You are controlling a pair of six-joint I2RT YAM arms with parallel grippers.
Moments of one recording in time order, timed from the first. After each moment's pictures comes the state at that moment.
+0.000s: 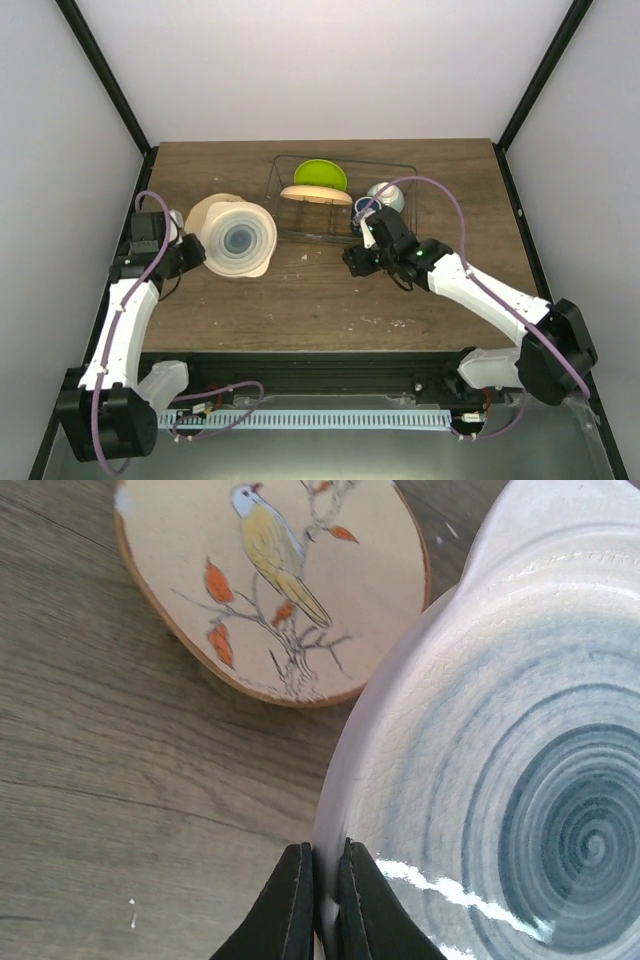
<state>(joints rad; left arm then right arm) 0.10 1.00 0.83 -0.73 0.24 -0.41 0.68 1.30 0.91 -0.48 0.04 0.21</state>
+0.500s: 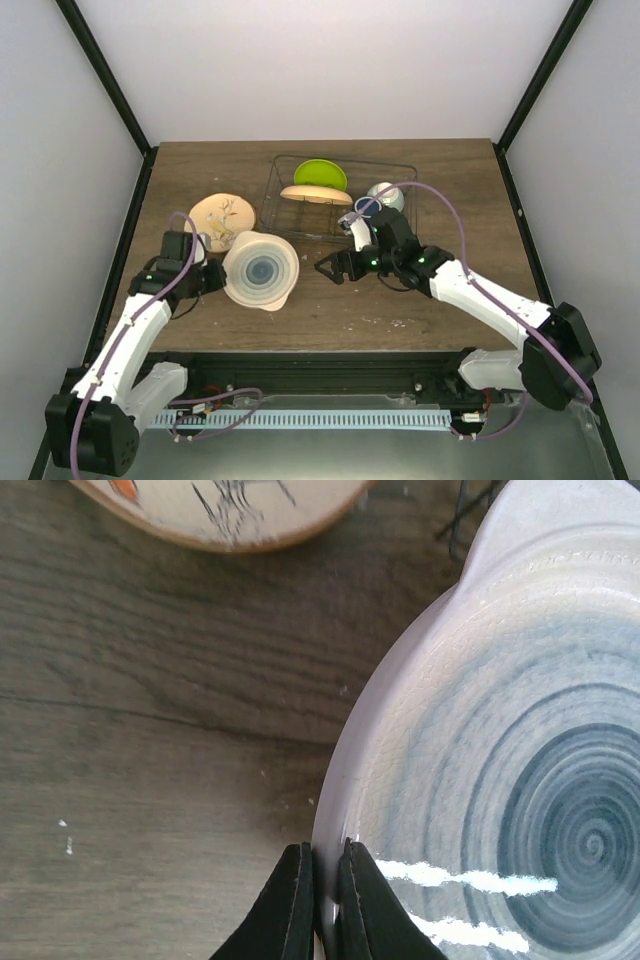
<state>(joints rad) -0.12 0.91 0.69 -0.74 0.19 -0.43 0.68 1.25 0.85 -0.25 -0.41 0.30</state>
